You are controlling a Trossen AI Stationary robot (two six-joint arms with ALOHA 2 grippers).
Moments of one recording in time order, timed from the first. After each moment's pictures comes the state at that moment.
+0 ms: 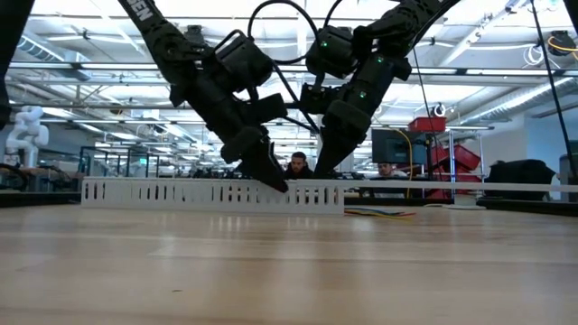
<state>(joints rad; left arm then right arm) 0.22 1.76 0.89 0.09 0.07 0.27 -0.20 1.83 1.15 -0.38 -0.08 -0.09</state>
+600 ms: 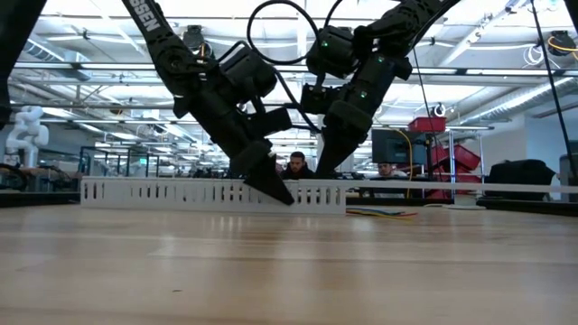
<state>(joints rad) 0.22 1.84 0.89 0.16 0.04 0.20 -0.20 1.83 1.15 -0.40 -0.07 -0.09</state>
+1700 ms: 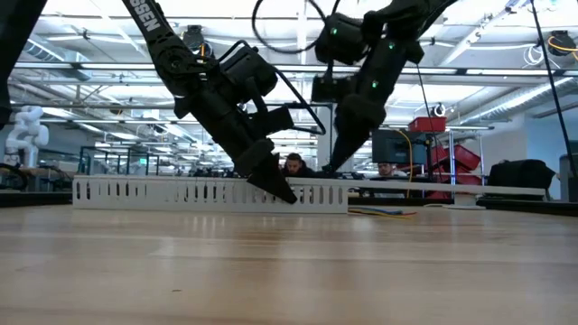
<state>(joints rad) 0.21 1.84 0.89 0.17 0.02 0.17 -0.19 1.74 1.15 -0.48 0.03 -0.09</state>
